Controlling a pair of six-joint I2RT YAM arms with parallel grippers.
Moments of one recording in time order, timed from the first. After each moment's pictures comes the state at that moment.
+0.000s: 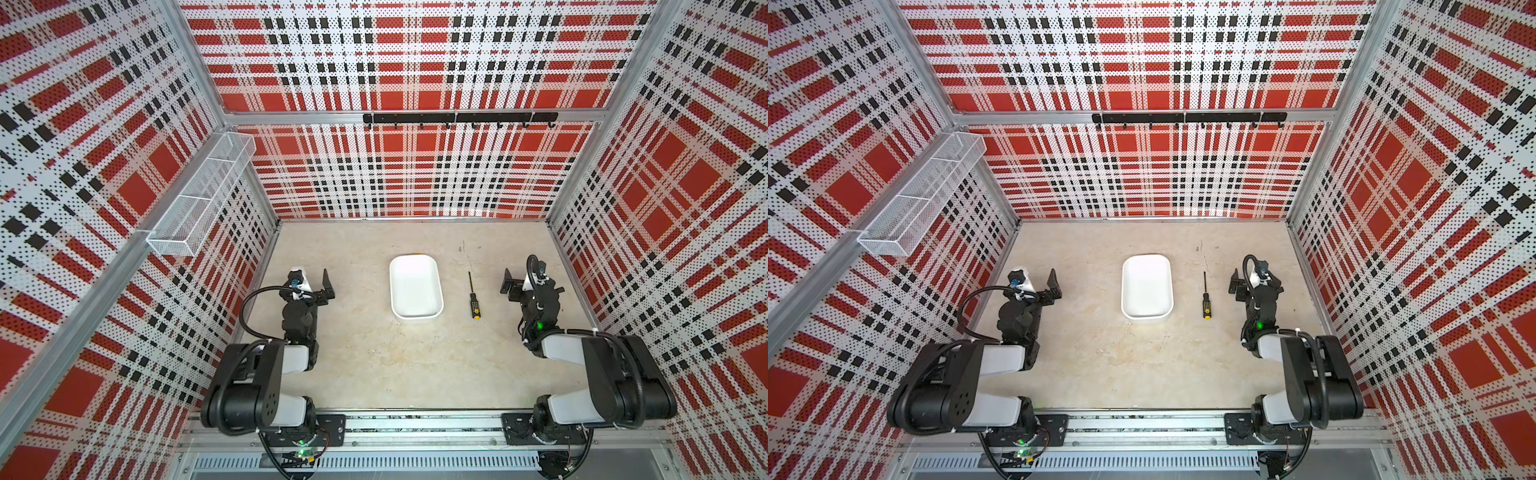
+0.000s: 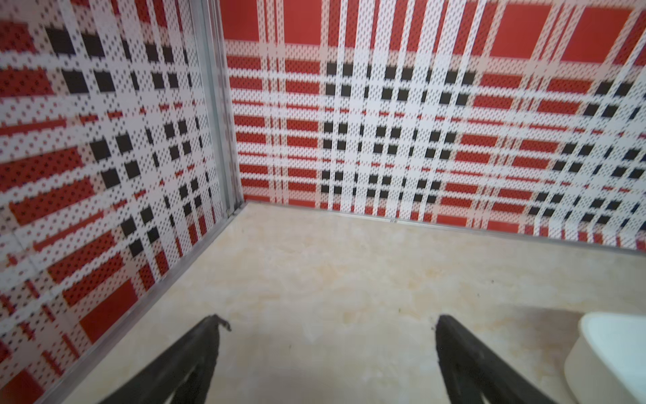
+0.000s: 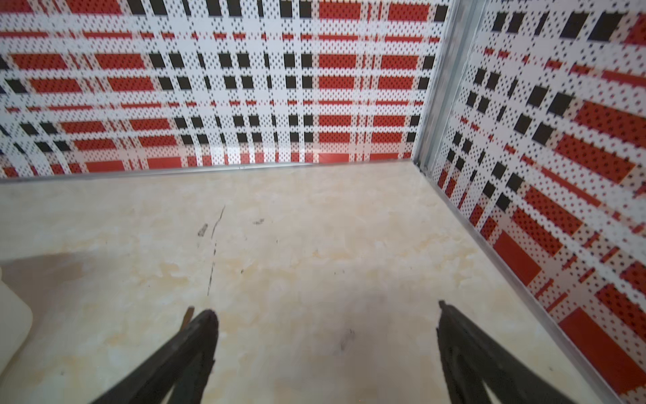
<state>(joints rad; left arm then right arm) -0.01 1.35 0.28 1.13 -0.12 -0.02 0.04 1.39 0.44 0.81 0.17 0.09</state>
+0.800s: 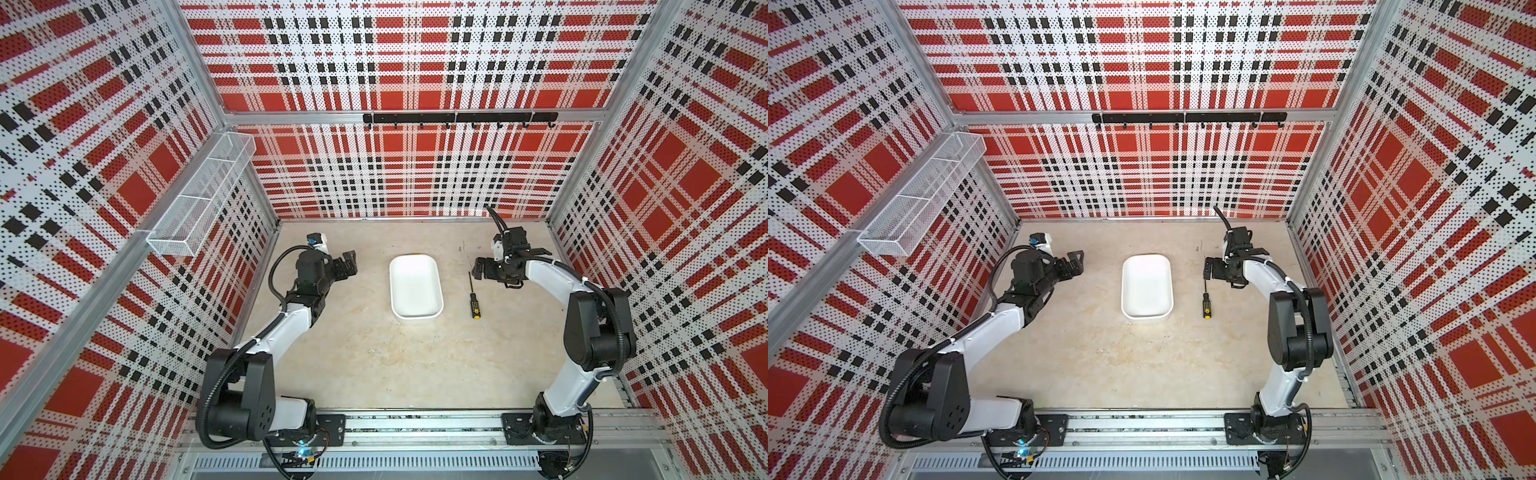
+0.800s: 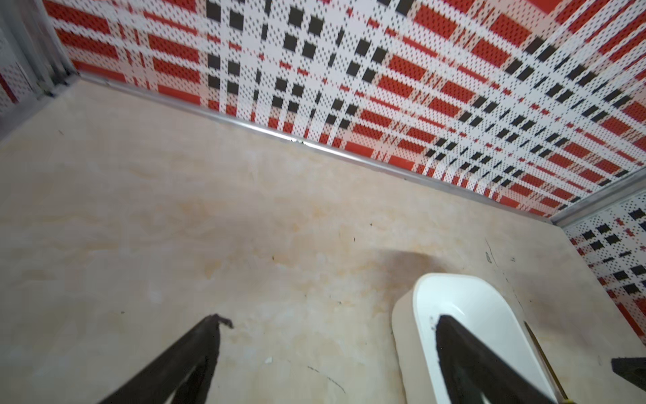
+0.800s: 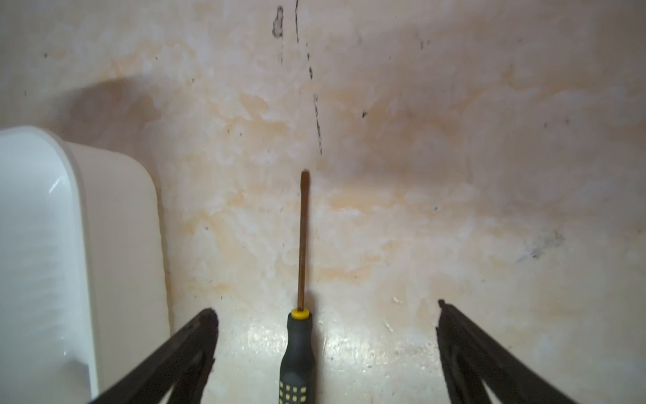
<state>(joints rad) -0.12 1.40 0.79 0.18 0.10 -0.36 0.15 1.78 1.28 -0.58 -0.15 0.30</state>
